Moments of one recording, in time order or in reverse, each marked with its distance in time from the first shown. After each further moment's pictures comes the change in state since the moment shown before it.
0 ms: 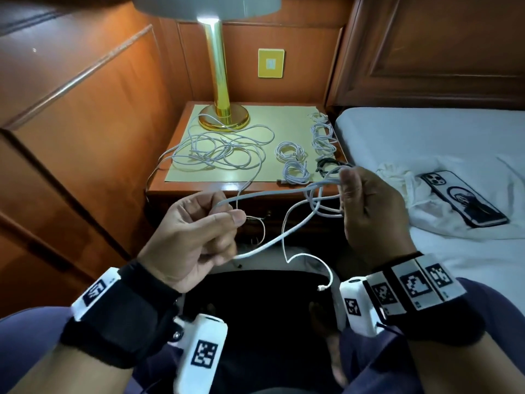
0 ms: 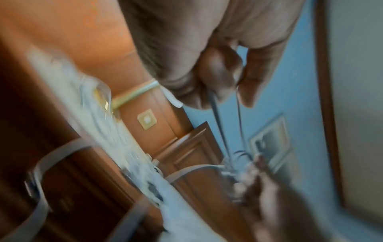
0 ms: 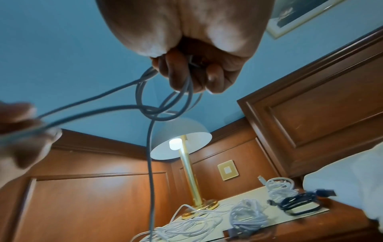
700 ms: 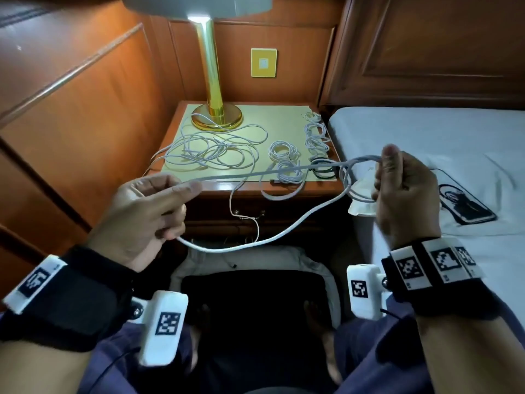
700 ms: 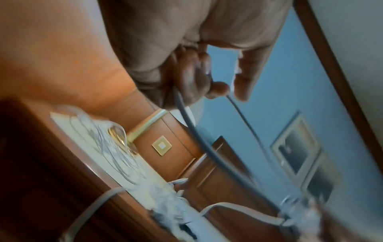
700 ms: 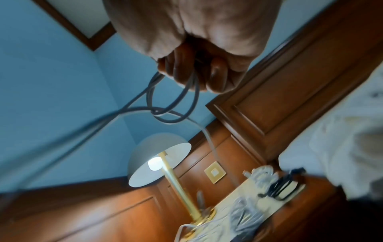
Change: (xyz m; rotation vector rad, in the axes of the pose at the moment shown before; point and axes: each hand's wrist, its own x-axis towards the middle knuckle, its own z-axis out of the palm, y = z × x) left_hand 0.009 0.031 -0.026 0.219 0.338 0.046; right_hand 0.017 0.026 -0.026 0.120 0.196 0.294
